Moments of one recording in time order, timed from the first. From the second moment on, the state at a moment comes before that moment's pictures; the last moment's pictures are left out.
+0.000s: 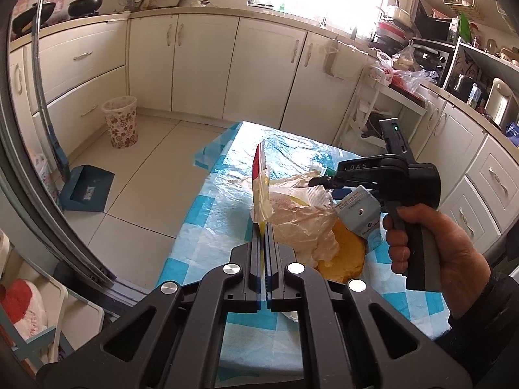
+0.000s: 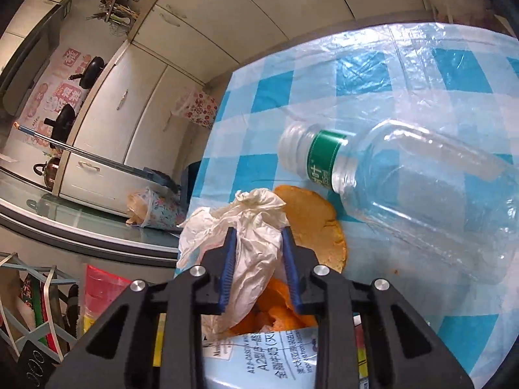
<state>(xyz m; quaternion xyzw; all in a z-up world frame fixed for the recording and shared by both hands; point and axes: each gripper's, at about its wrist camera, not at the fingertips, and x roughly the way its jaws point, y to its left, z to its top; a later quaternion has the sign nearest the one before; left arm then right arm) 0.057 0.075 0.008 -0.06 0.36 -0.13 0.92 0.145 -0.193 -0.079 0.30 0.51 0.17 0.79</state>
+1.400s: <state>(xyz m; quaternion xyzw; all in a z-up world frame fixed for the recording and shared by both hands) -0.068 -0.207 0.083 -0.02 0.30 -0.44 0.85 -0.141 -0.495 0.017 0.24 0.32 -0.19 0.90</state>
